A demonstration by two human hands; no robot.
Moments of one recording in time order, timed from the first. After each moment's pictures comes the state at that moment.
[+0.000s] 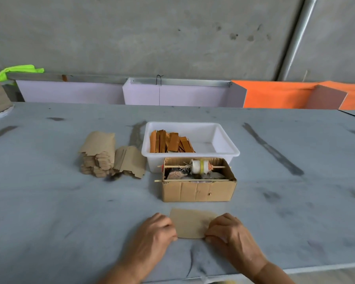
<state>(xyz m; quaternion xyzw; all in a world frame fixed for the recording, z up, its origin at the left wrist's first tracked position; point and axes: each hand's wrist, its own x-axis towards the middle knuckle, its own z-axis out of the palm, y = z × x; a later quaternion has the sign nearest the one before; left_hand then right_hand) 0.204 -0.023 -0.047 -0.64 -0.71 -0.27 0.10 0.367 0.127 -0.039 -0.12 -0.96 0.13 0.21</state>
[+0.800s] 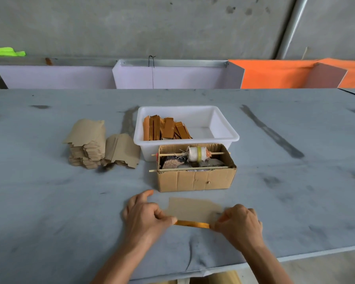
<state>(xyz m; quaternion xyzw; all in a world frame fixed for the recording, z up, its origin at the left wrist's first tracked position) 0.188 -0.002 -0.061 -0.34 -0.89 -0.29 -0.07 0.351 0.123 -0.038 -0.53 -0.81 0.22 0.08</state>
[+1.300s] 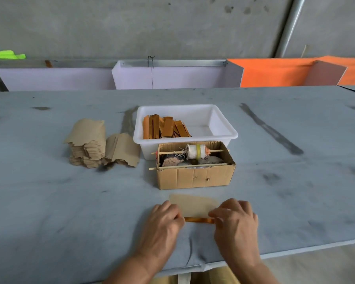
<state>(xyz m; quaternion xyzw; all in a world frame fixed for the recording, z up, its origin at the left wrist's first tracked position) 0.222 -0.009 -0.056 -0.63 -0.73 -0.21 0.18 0.354 0.093 -0.039 -0.41 -0.87 0.10 0.24</state>
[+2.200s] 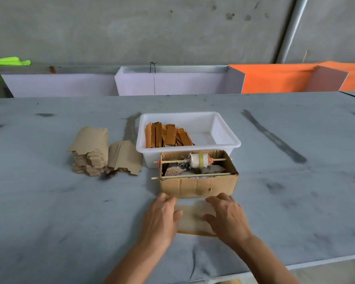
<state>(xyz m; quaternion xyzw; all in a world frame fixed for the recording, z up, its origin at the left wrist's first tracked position) 0.201 0.020 -0.041 -0.46 -0.86 -0.23 -0.02 0.325 0.134 -0.036 -0.36 -0.92 0.13 0.08</state>
